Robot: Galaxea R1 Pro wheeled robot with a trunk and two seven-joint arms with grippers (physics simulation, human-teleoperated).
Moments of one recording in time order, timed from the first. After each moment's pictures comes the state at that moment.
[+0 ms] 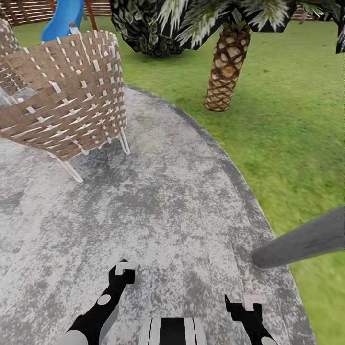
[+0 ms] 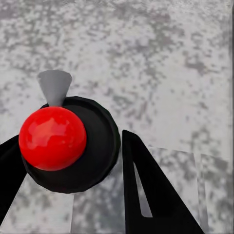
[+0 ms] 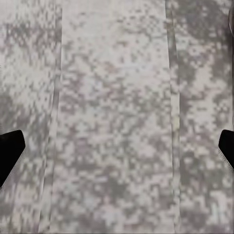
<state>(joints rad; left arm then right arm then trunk) -0.53 -0.04 -0.10 -0.42 0.05 -0.30 0.05 -0.21 -0.03 0.00 -0.76 -0.01 -0.16 -0.04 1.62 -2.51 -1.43</state>
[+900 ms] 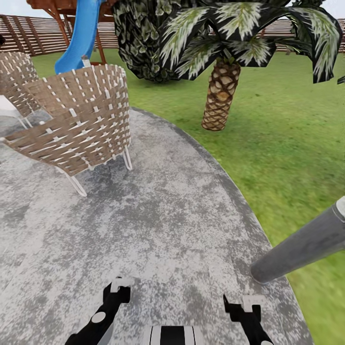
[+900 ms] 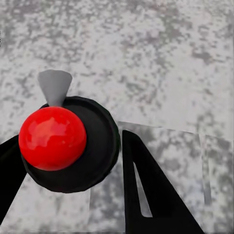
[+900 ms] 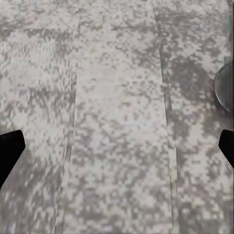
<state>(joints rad) -0.47 -0.02 -0.09 -0.39 0.05 -0.27 0.06 -0.20 -0.03 0.01 -0.74 0.00 -0.23 -0.04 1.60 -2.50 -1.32</state>
